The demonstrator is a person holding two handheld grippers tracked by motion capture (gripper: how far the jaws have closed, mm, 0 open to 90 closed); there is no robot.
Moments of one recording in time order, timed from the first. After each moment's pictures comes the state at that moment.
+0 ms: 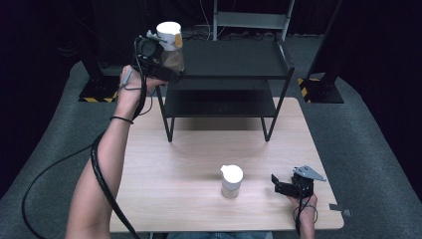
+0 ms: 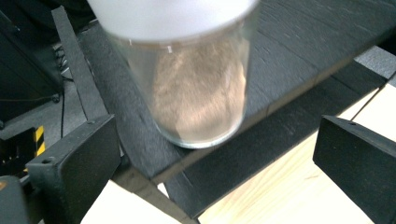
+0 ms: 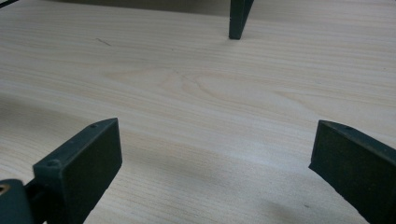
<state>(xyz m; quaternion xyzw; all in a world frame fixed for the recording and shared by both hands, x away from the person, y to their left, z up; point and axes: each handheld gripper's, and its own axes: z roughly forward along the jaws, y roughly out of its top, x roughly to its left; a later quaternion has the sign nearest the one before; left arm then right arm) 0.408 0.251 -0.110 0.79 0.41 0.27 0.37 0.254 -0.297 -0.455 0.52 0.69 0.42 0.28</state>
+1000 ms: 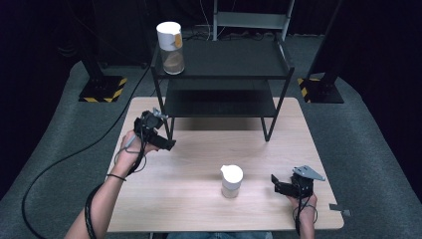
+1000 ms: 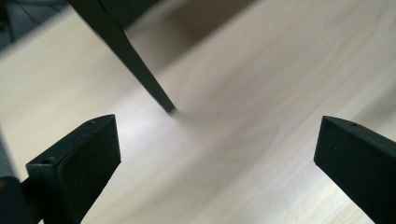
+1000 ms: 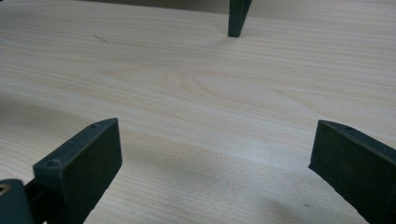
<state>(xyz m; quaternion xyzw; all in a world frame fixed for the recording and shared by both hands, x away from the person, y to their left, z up) 0.395 0.269 -0.282 0.86 0.41 0.18 0.25 0.254 -0.295 -0.454 0.52 0.69 0.42 0.28</state>
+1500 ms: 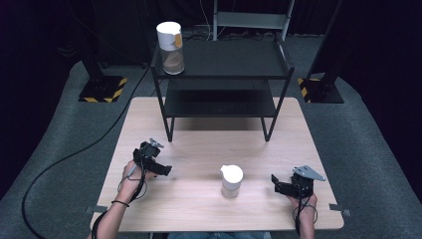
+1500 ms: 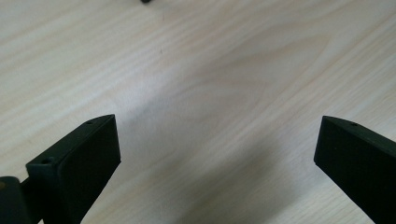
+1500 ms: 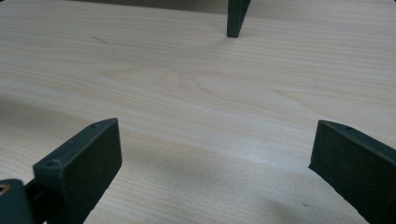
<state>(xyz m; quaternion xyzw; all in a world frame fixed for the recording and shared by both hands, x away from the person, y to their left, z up) 0.380 0.287 -0.377 0.84 0.46 0.16 0.24 0.254 -0.294 -0.454 0.52 0.69 0.41 0.29</state>
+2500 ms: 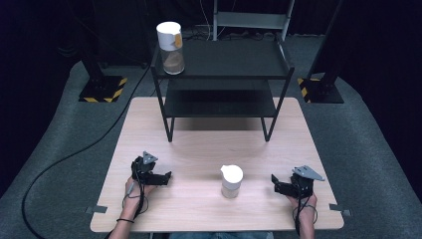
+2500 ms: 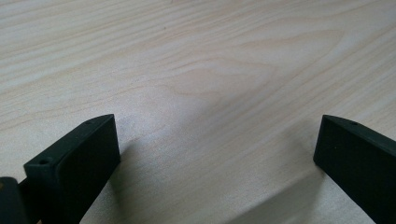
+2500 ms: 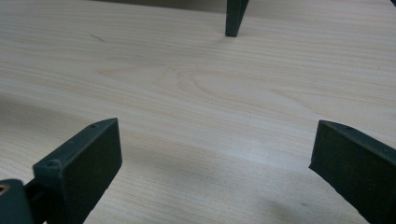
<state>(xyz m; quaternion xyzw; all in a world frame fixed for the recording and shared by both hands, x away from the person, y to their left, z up) 0.330 0.308 -0.437 0.78 0.49 0.20 0.33 0.253 -0.292 -0.454 0.52 0.69 0.41 0.29</state>
